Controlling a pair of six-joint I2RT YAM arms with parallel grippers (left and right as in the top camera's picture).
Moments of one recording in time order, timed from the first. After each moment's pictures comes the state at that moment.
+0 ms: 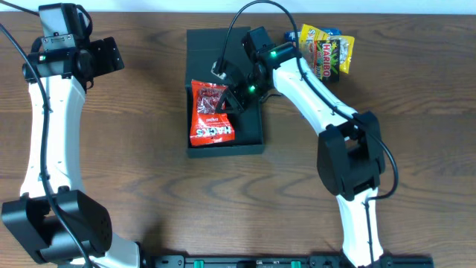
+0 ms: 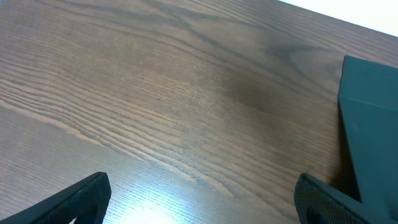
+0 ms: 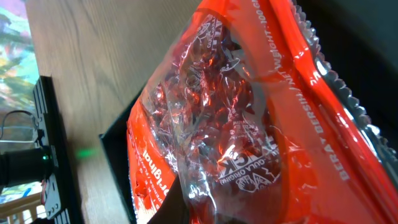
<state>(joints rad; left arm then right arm) 0.17 1.71 1.63 -0.82 -0.08 -0.14 0.46 2.27 1.92 -0.99 -0.75 -0.27</state>
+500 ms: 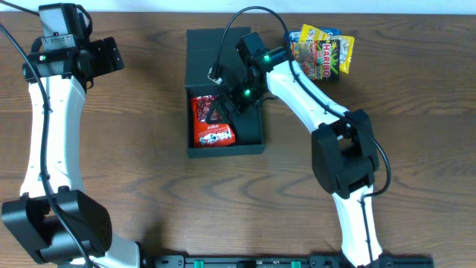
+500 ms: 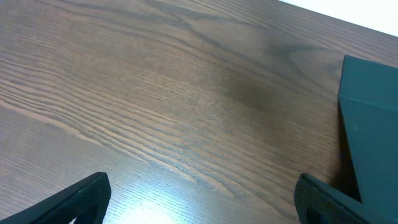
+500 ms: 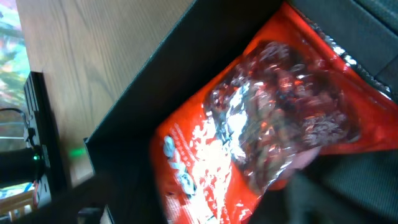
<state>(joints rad) 0.17 1.71 1.63 -0.82 -0.08 -0.14 0.48 2.30 1.92 -0.98 -0.73 -0.26</state>
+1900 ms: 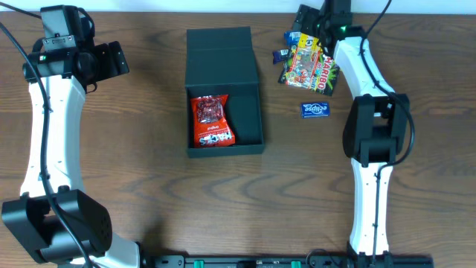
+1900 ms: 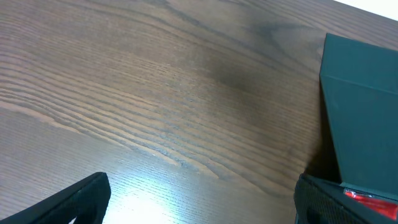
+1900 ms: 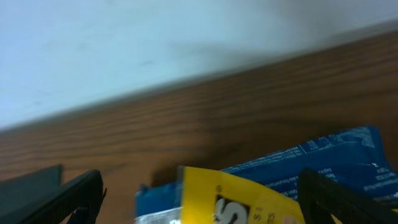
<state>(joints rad) 0.17 1.71 1.63 -0.87 0.00 -0.14 0.08 2.56 2.22 -0.38 -0.05 0.40</state>
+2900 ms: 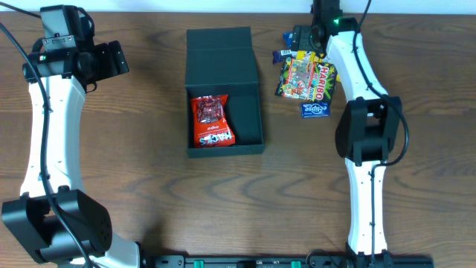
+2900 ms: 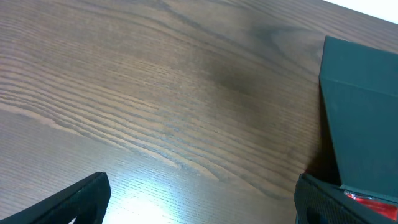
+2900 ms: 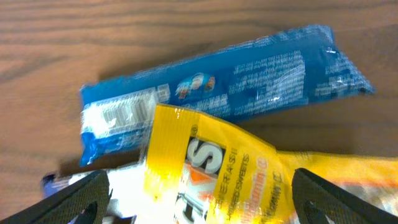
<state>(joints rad) 0.17 1.72 1.63 -0.87 -0.01 -0.14 0.13 2.59 2.43 -0.88 0.09 0.22</state>
